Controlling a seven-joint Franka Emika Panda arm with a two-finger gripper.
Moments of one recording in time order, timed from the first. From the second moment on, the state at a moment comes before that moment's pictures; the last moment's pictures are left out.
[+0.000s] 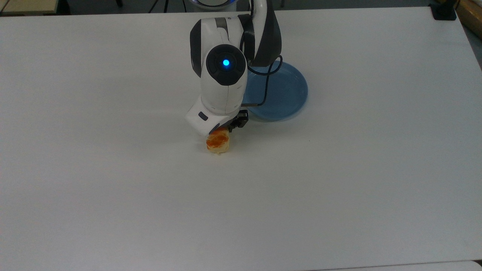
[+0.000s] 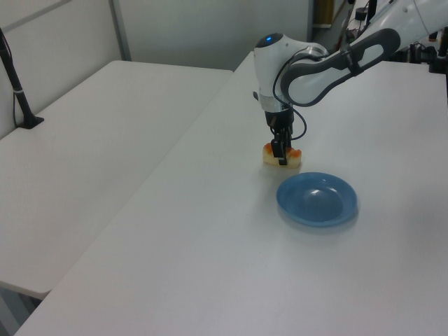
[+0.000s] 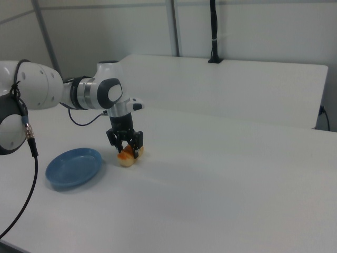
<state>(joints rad) 0.07 0.55 0.05 -1.57 -0.12 2.00 0.07</state>
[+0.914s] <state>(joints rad) 0.07 0.53 0.05 -1.51 -0.13 2.00 0.03</state>
